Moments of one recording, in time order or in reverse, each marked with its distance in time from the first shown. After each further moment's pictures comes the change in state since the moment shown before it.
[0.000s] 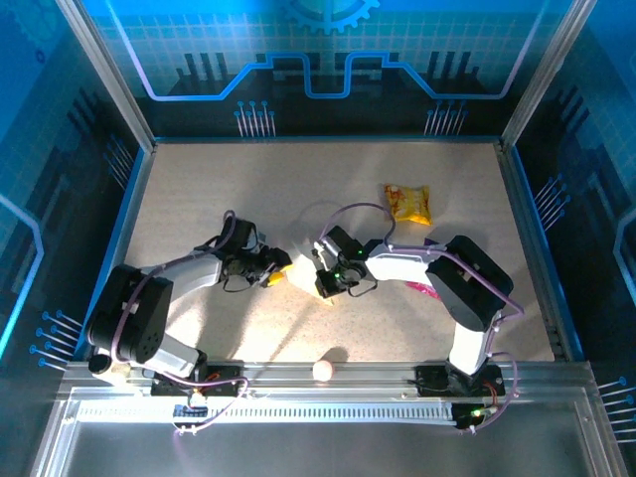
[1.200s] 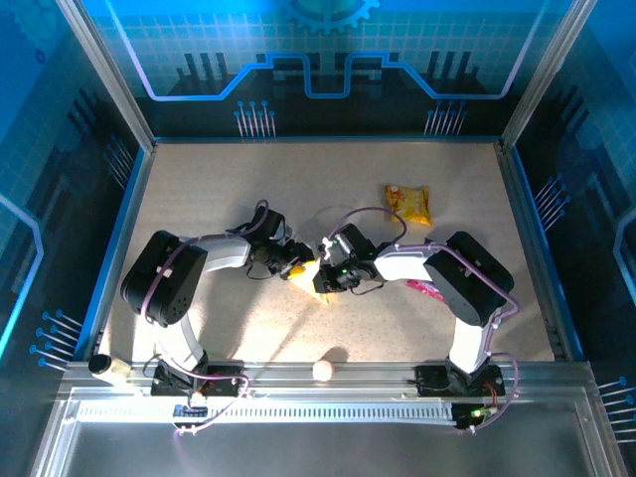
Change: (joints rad) left arm -0.112 0.264 0.206 0.011 -0.014 0.037; right arm -0.074 0.011 -0.094 0.216 -0.209 0.101
